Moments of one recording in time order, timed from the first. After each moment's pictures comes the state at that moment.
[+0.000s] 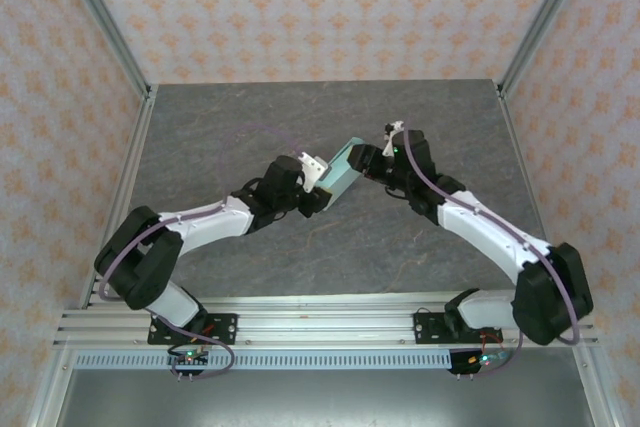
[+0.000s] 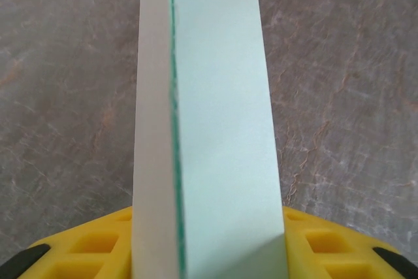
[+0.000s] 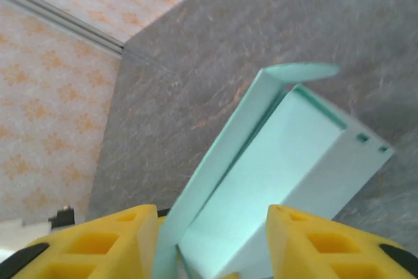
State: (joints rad) left arm -0.62 1.53 0.82 0.08 0.13 -0.01; right arm 0.50 1.27 0.89 -0.10 -0.18 0.74
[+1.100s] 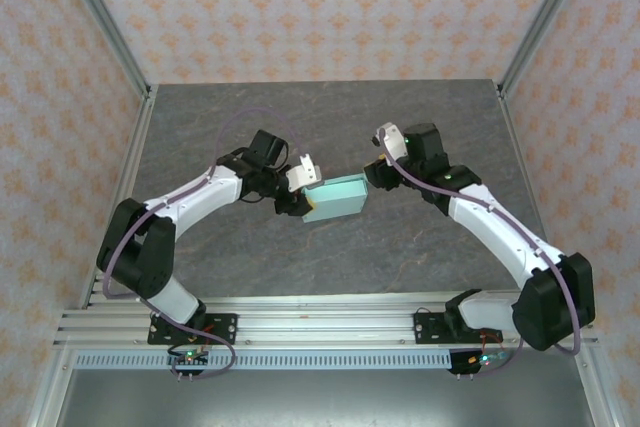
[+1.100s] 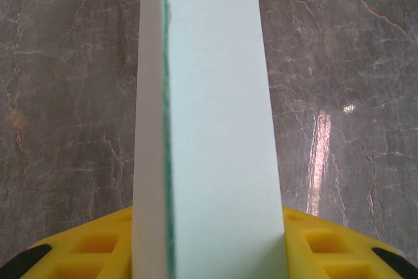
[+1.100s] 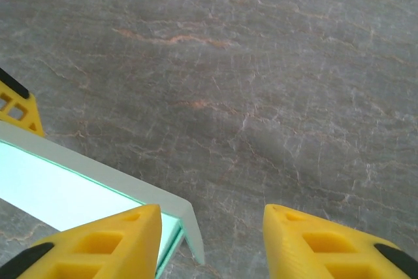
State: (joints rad) left arm -0.44 1.59 1.08 -0.53 0.59 0.67; right arm 0.43 1.26 0.99 -0.42 -0.19 -0.13
